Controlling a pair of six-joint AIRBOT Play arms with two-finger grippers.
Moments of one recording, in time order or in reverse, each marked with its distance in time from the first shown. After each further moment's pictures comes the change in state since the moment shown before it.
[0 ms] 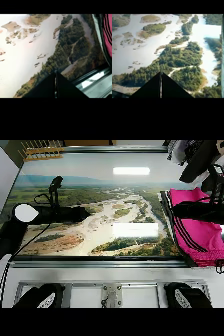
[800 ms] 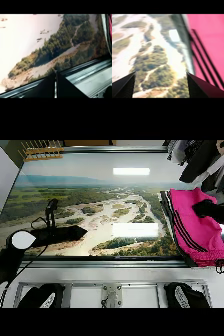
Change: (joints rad) left arm 0.000 0.233 -0.266 0.001 0.023 -0.059; right arm -0.238 0.058 -0.002 -0.041 0.022 0.033
